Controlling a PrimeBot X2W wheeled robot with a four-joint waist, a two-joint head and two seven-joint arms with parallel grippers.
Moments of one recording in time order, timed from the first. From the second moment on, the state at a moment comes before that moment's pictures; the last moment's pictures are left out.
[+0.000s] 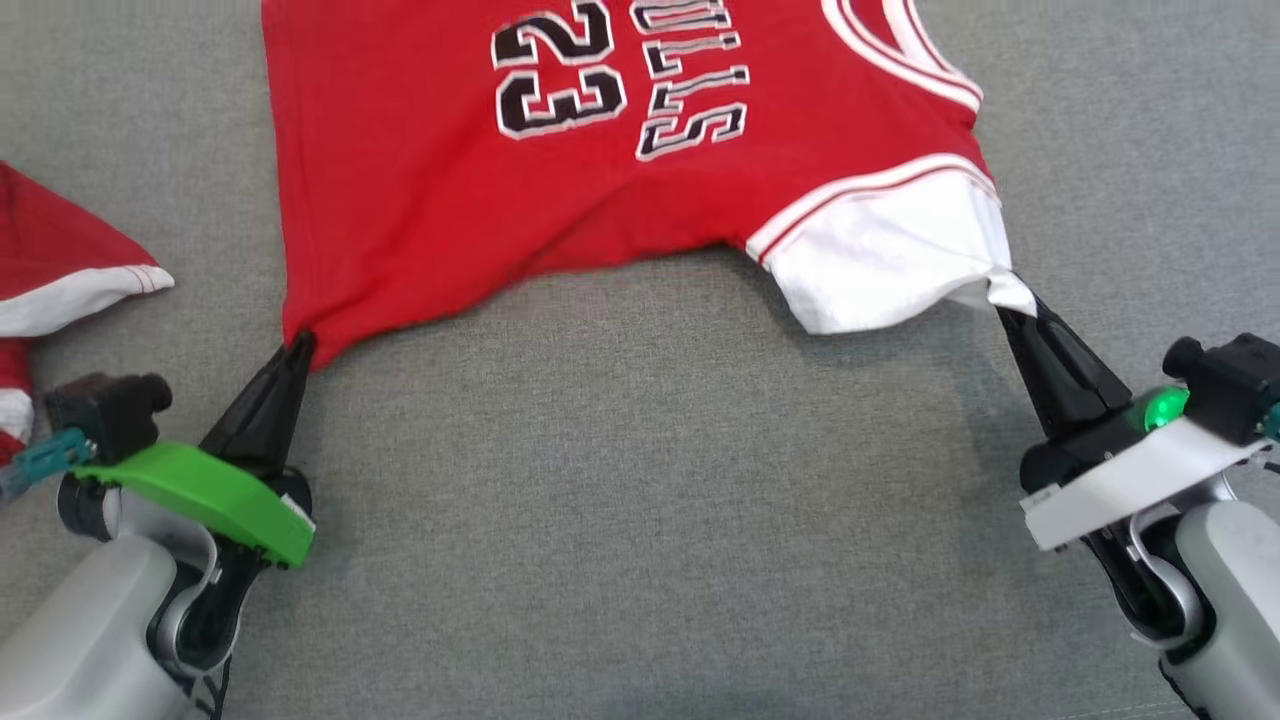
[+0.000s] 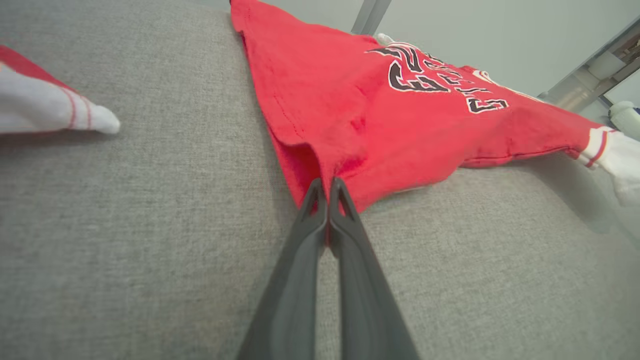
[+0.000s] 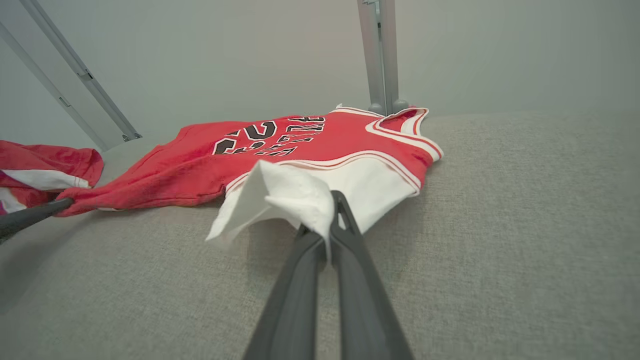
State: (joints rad) left arm -0.53 0.59 -0.73 0.39 -1.08 -0.12 -0.26; right arm -0.30 -0.46 0.34 0.04 0.63 0.13 -0.21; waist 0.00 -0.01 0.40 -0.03
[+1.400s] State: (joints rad) left arm -0.16 0.87 -0.65 -0.27 -1.39 0.13 -0.02; right arm -0.07 -0.67 0.25 -0.16 0.87 0.13 -0.04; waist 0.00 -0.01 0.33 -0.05
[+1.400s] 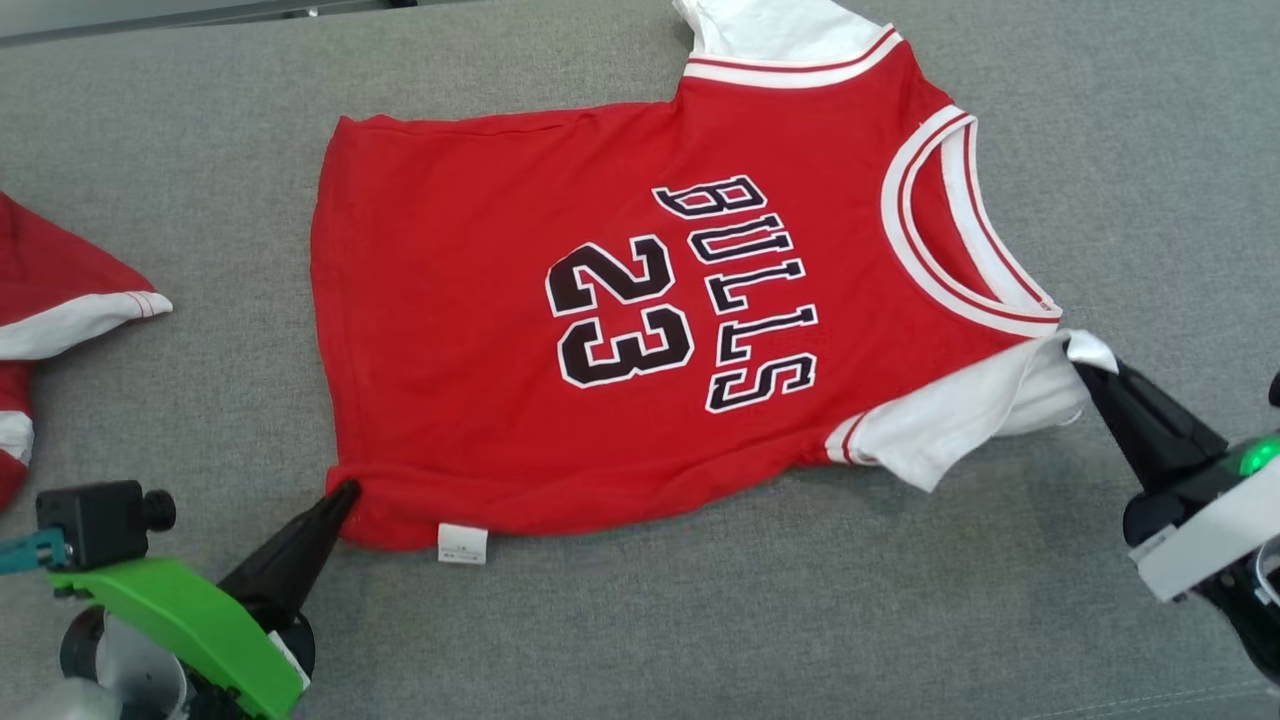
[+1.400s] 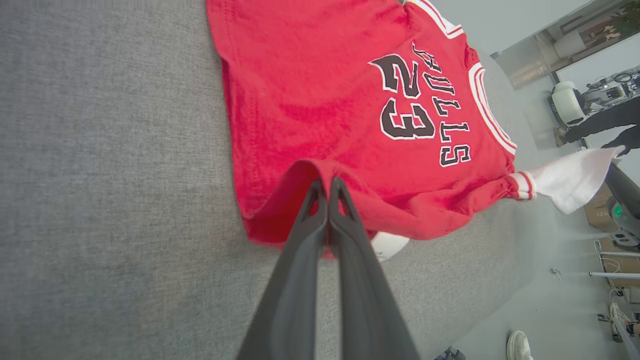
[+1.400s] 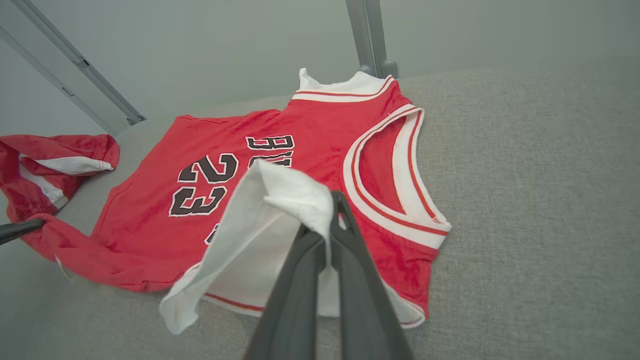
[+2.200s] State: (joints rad) left arm -0.51 0.75 -0.68 -0.02 -1.37 0.19 0.18; right arm -0.44 -0.61 0.32 0.12 0.76 0.13 0.01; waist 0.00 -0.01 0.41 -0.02
